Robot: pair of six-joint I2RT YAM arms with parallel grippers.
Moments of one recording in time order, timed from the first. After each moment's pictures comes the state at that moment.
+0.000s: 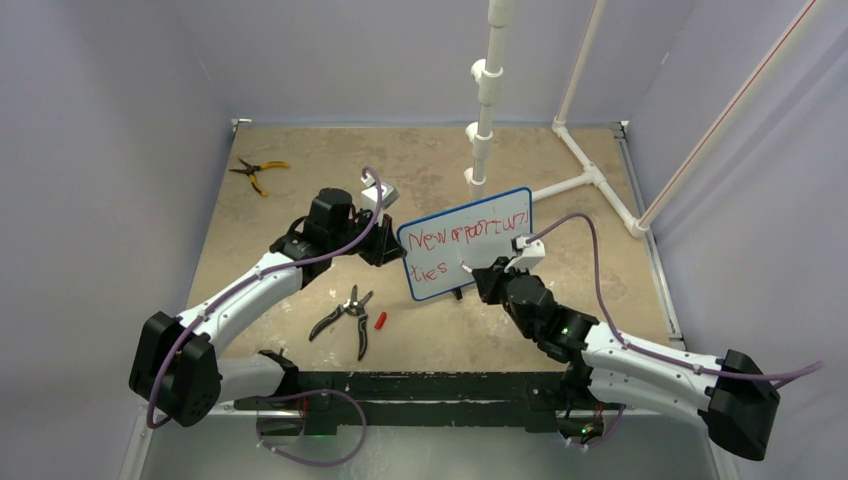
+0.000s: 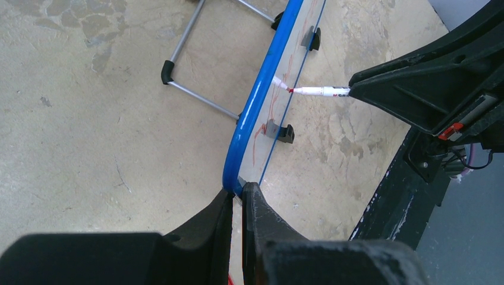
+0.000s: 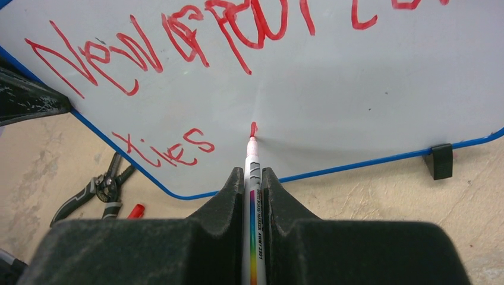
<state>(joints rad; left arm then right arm) -0.50 1.23 0.82 -0.16 0.49 -0.17 0.96 0.84 0.35 0.15 0.56 0.64</state>
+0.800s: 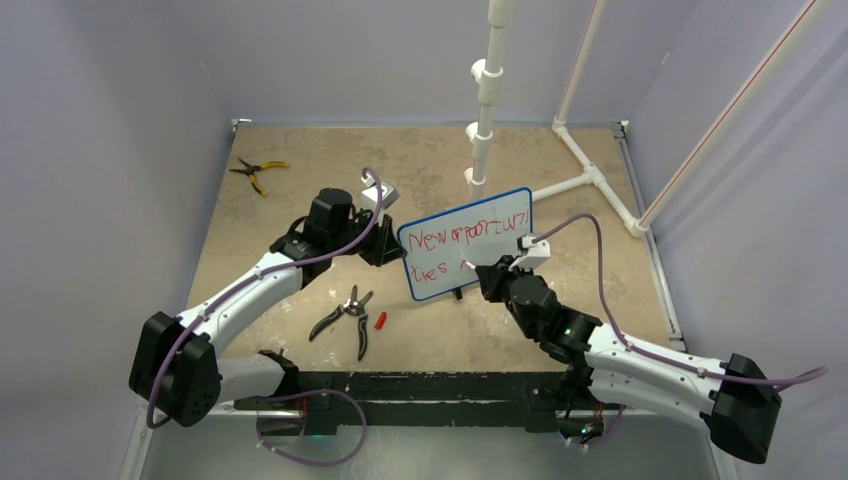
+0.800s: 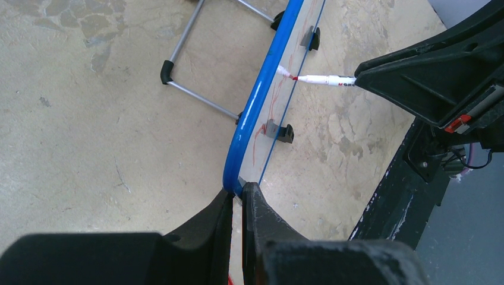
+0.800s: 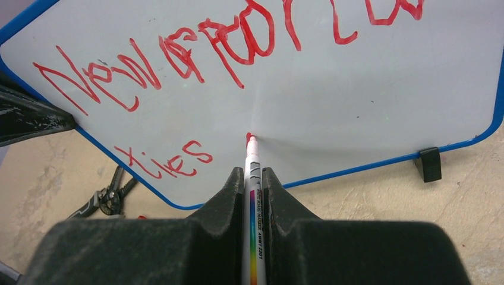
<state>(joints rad) -0.50 1.23 0.82 -0.16 0.49 -0.17 0.95 0.82 0.35 0.14 0.59 0.66</state>
